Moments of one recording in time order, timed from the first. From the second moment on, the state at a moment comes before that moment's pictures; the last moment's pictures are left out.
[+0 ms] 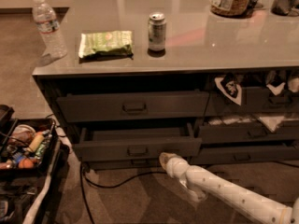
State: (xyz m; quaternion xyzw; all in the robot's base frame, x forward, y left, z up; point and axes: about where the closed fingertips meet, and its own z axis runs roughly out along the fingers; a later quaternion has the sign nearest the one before) arm 0.634 -0.091 0.341 -0.58 0.65 -0.12 0.47
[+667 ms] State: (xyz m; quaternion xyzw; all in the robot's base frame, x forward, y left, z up) arm 0.673 -0.085 0.343 -0.61 0.62 -0.14 0.48
